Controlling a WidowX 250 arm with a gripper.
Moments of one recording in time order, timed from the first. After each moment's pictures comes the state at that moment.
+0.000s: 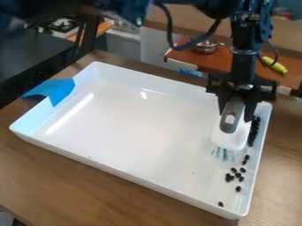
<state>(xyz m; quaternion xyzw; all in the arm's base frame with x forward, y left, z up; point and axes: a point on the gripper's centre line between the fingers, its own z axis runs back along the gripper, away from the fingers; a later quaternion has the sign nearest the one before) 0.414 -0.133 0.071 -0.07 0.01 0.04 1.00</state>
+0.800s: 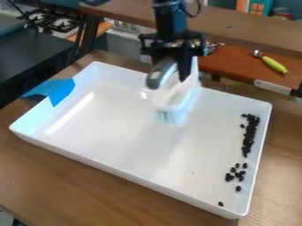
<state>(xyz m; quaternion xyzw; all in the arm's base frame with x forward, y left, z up) 0.390 -0.010 0.126 -0.10 -0.03 0.05 0.99</state>
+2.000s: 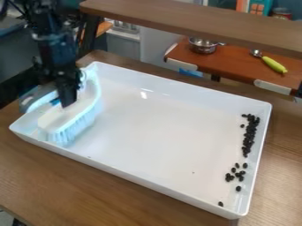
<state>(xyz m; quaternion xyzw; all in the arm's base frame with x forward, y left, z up) 0.300 0.137 0.079 -0.01 -0.02 -0.02 1.00</state>
